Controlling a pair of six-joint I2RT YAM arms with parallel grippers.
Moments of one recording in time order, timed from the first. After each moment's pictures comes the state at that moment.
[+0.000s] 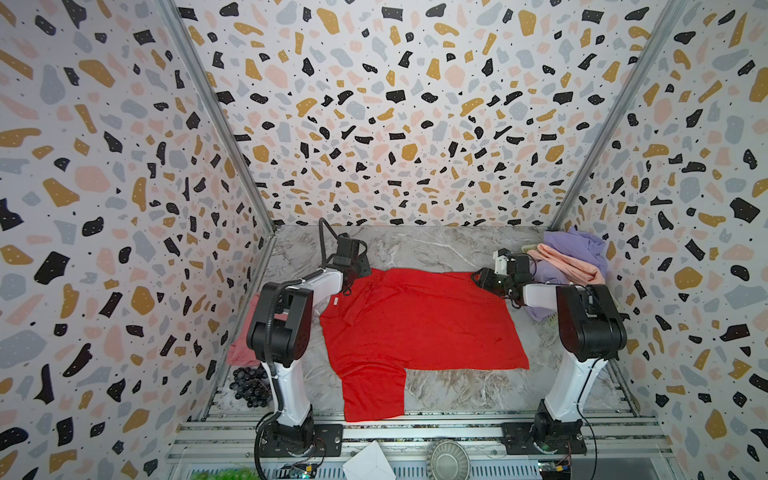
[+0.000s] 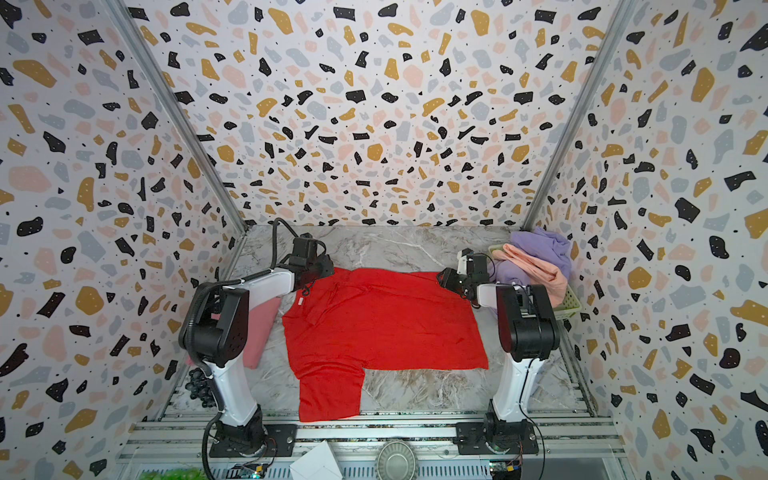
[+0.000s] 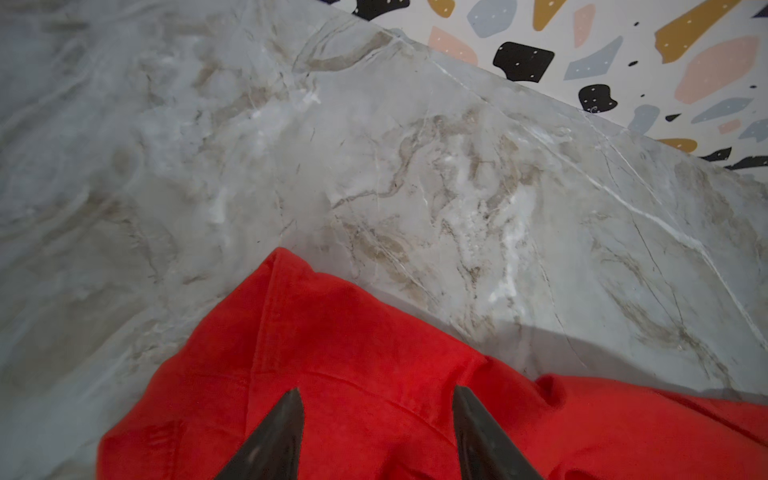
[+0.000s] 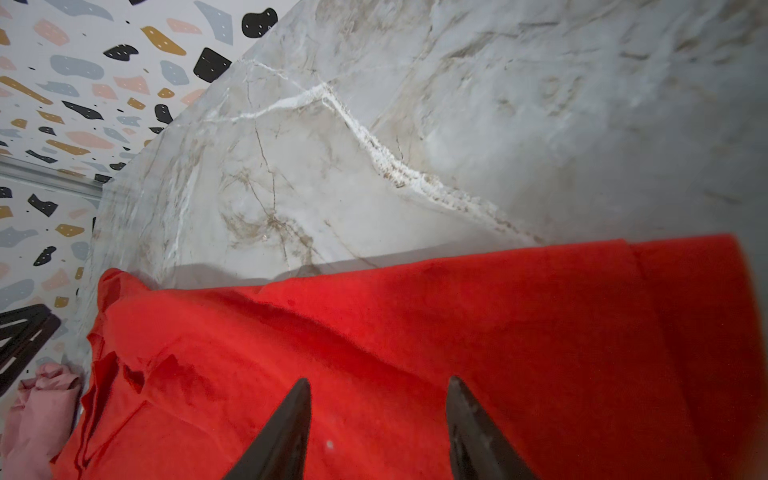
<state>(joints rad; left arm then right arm) -0.23 1.95 1.24 -0.05 -0.03 -0.46 0.09 1.93 1.03 0.19 -0.41 0.45</state>
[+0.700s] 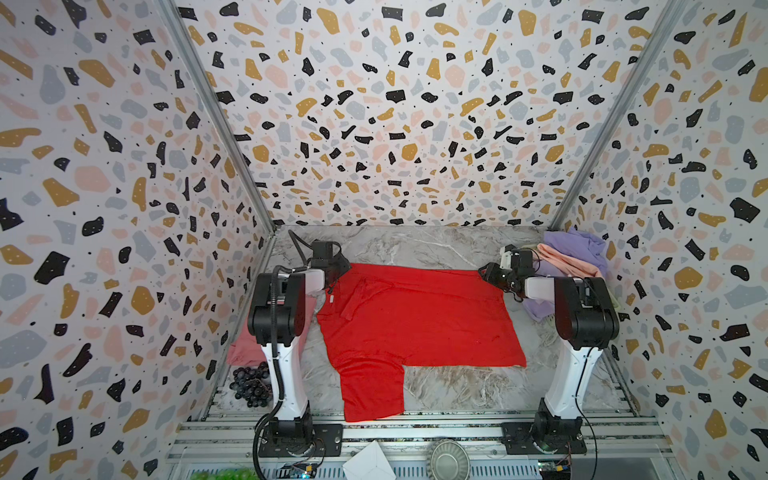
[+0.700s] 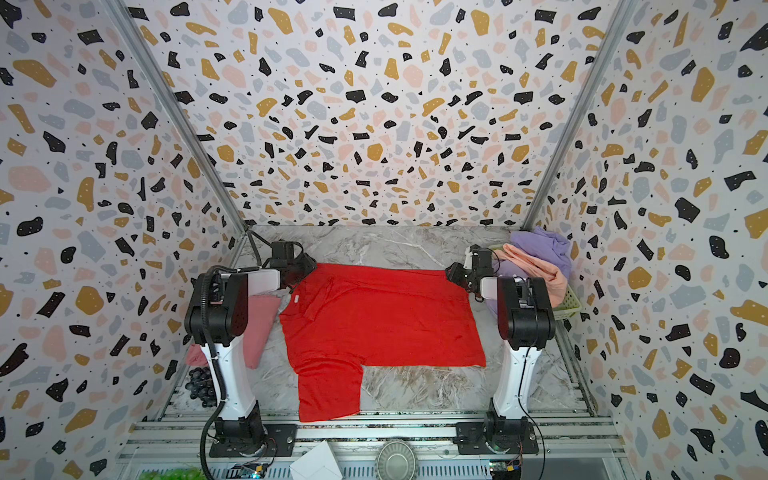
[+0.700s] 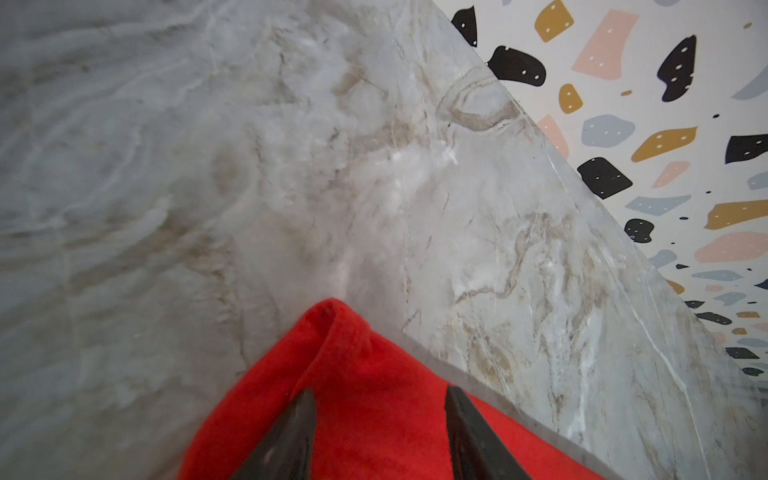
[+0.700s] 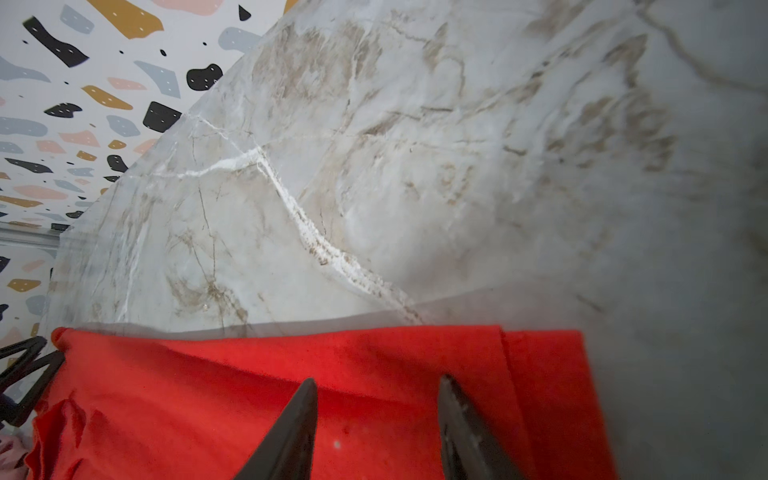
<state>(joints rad) -0.04 2.11 1.27 0.12 0.12 -0.65 0.03 2.04 1.14 0.18 -0.36 0.45</state>
